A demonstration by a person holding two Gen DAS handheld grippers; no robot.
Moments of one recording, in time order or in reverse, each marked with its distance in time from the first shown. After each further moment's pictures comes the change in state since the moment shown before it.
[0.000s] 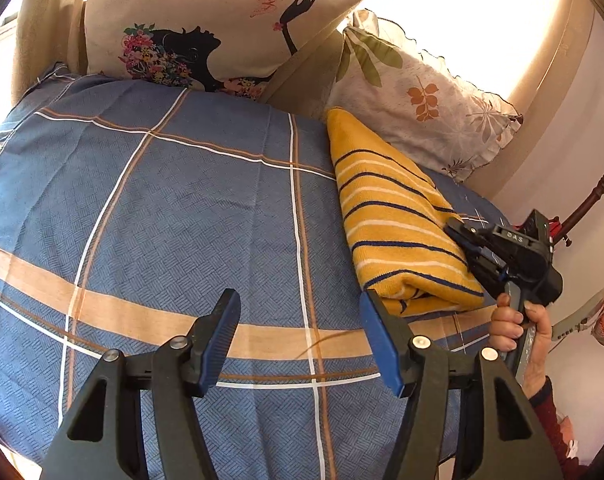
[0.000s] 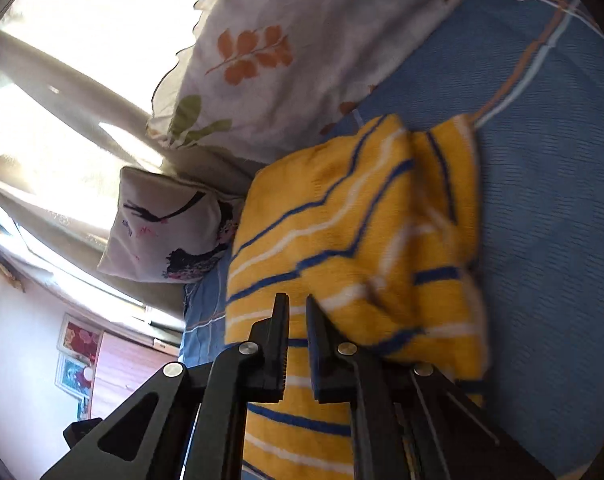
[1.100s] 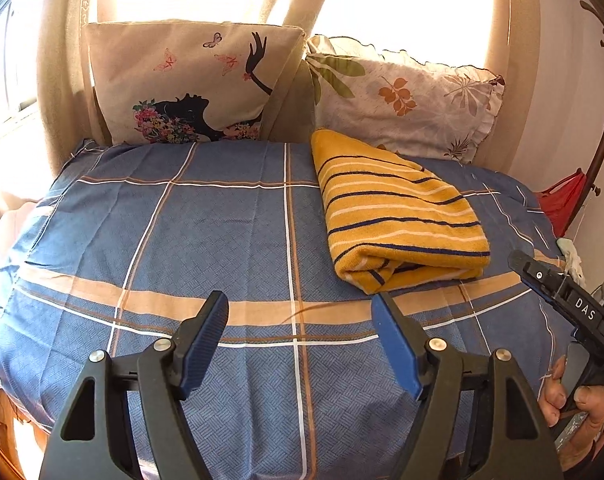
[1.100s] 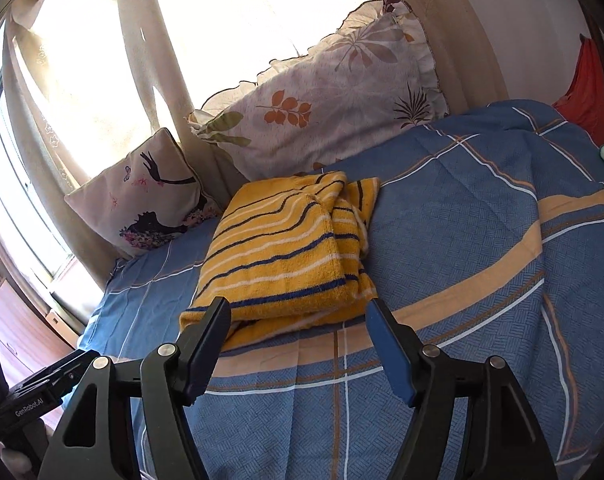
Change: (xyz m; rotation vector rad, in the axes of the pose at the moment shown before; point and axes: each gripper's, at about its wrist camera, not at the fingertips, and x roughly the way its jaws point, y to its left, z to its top) left arm -0.053 -0.071 -0.040 0.193 -0.121 0.212; right arm -0.107 0.090 -0.132 -0.425 -0.242 -0.389
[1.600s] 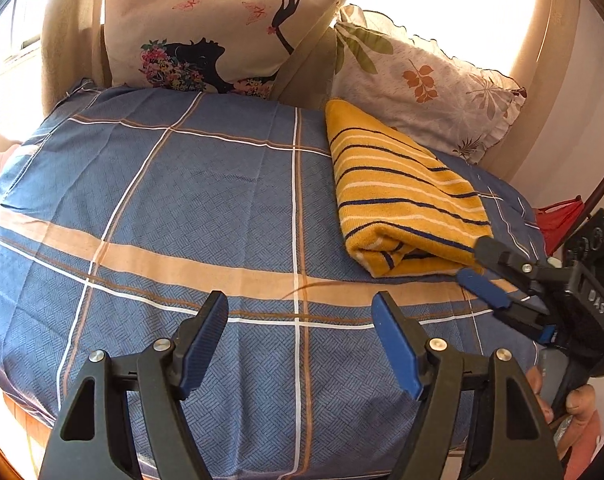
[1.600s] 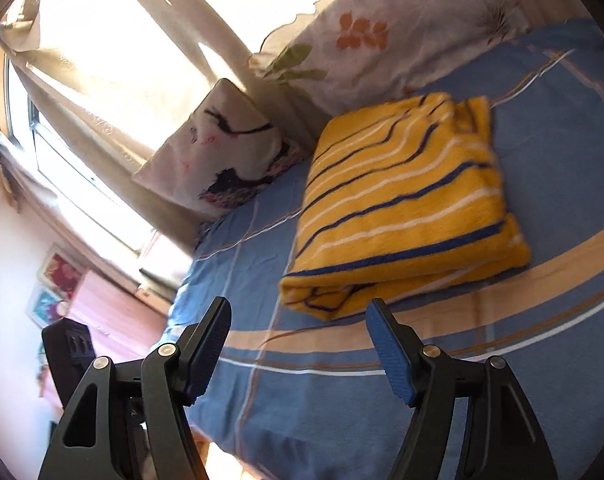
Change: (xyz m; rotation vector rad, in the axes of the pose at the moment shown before) left arm 0.027 0.024 -0.009 -0.148 0.103 -0.067; right arm 0.076 0.041 -0.003 0.142 0.317 0.442
